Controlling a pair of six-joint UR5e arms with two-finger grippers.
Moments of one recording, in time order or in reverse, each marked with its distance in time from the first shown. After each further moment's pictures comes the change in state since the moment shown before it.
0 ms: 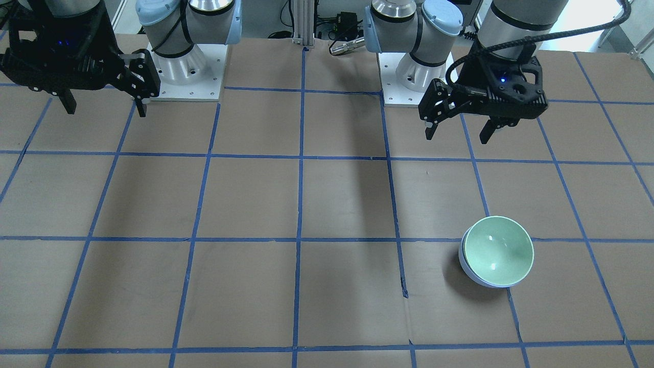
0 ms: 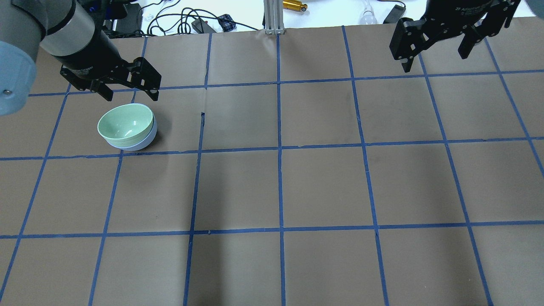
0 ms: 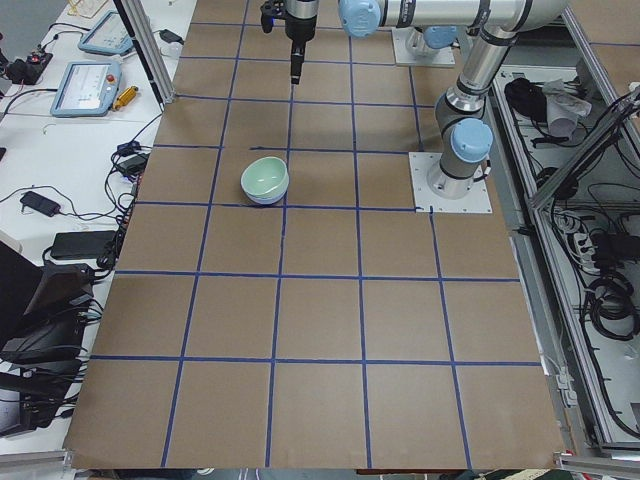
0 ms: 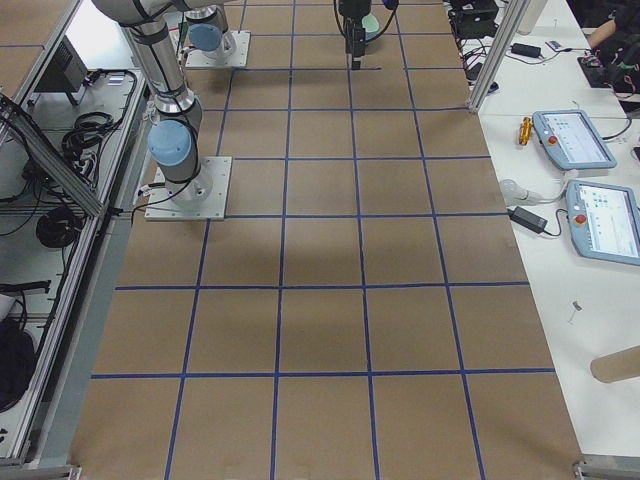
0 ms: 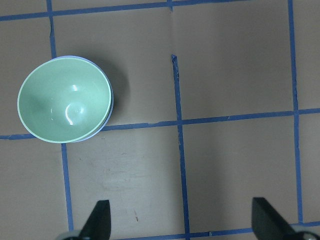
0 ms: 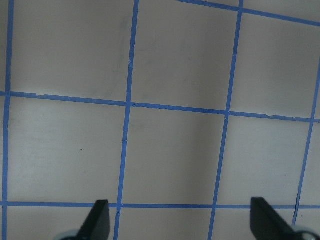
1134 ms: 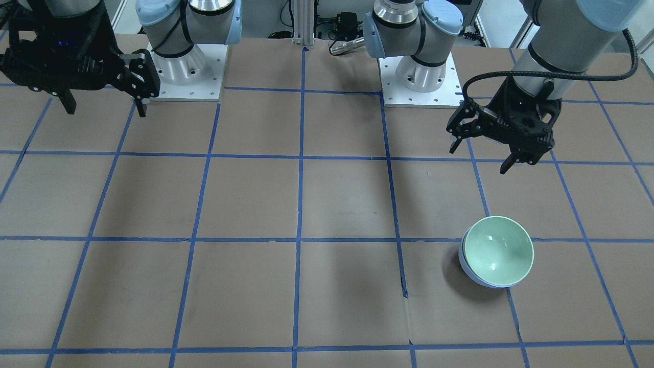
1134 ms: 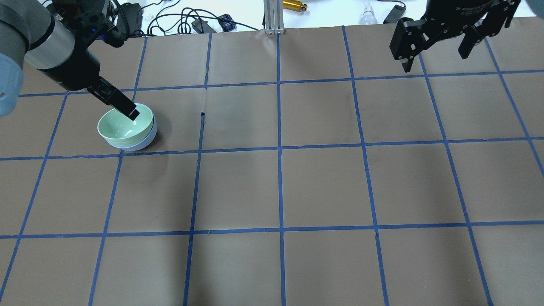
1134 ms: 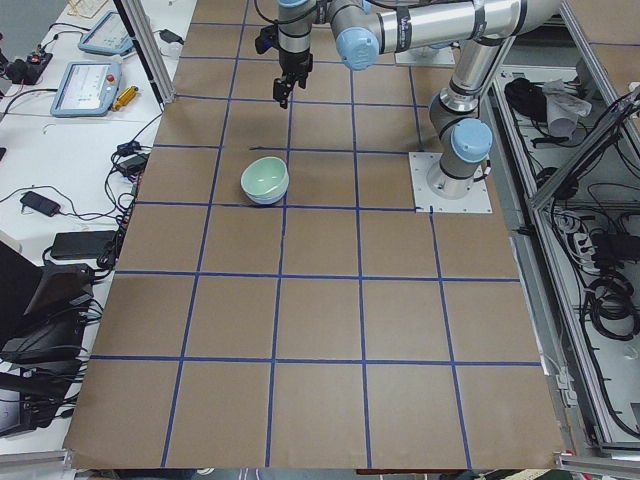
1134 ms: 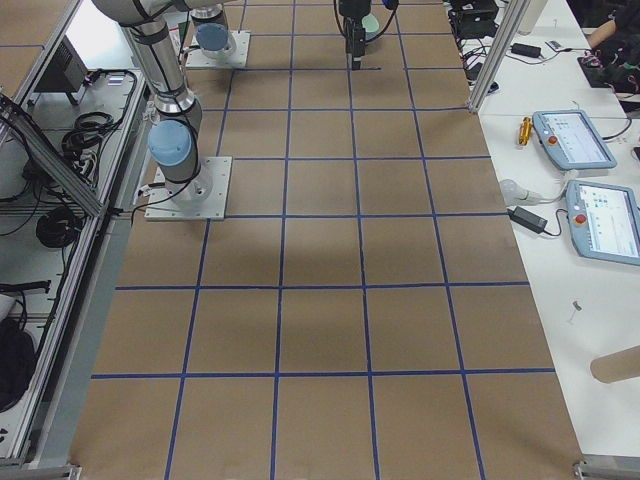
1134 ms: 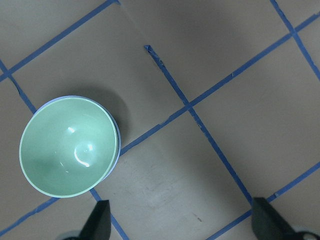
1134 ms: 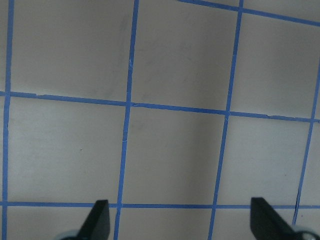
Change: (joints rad) left arm 0.151 -0.027 -0.077 0.064 -0.064 0.459; right arm 0.000 0.000 0.000 0.000 0.000 0.000
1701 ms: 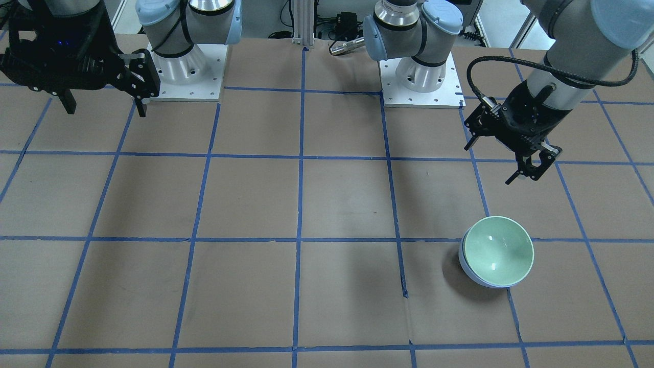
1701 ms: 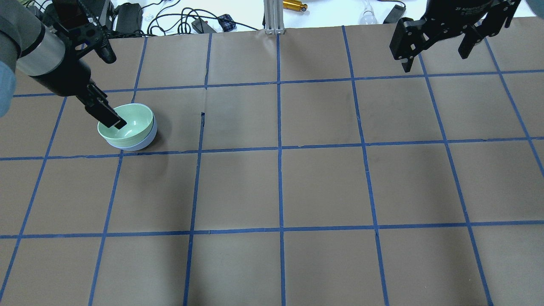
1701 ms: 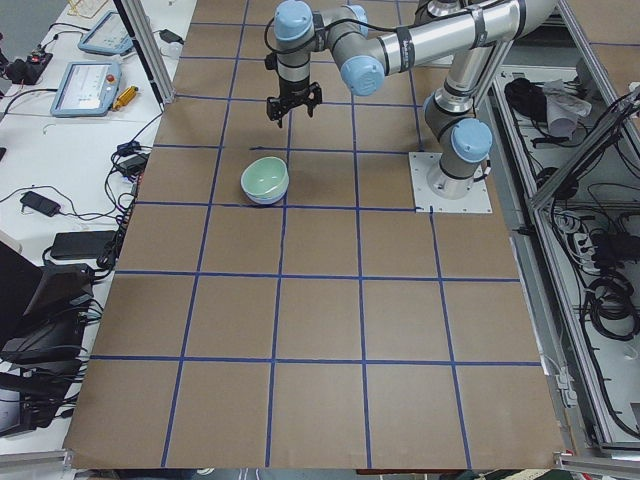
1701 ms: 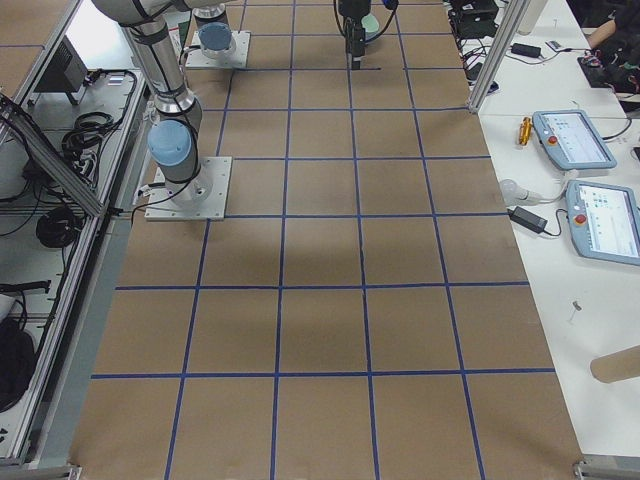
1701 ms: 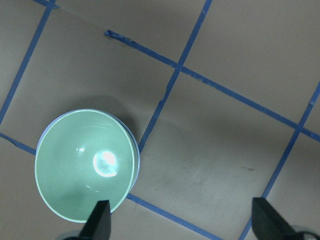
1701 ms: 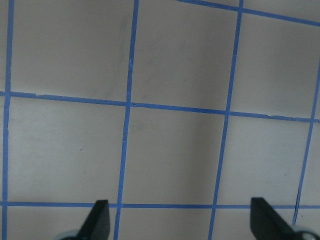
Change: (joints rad) left arm 0.045 -0.009 -0.016 0.001 0.003 0.489; right arm 0.000 0.000 0.000 0.000 0.000 0.000
